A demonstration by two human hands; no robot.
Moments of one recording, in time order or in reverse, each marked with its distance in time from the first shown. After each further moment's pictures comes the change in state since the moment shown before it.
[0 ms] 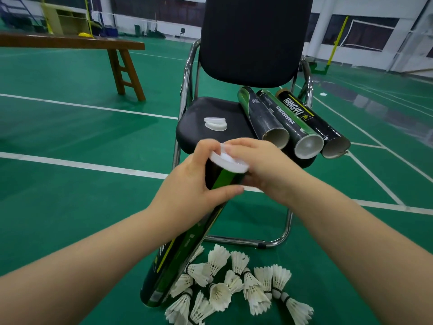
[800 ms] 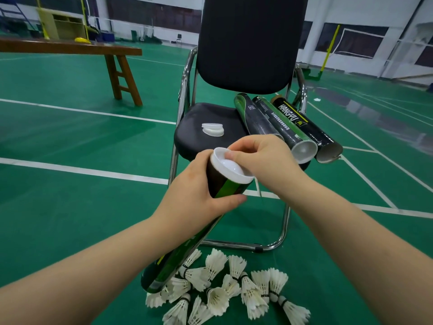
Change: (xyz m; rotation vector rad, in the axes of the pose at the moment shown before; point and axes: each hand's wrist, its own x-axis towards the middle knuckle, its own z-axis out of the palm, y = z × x) left_hand -0.002 0.005 0.004 -0.122 0.020 -0.014; right_hand -0.007 -0.011 -0.006 -0.452 0.233 -0.276
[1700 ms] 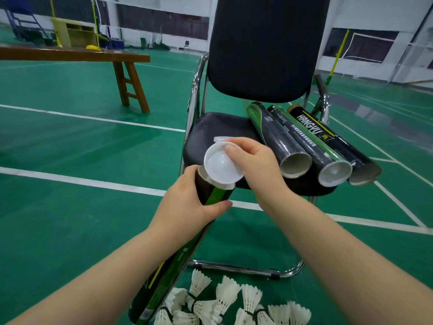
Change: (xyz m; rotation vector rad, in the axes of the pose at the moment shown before) left_hand 0.053 -0.068 -0.004 0.101 0.070 -0.208; right_hand 0.081 0.030 0.055 0.425 0.075 0.019
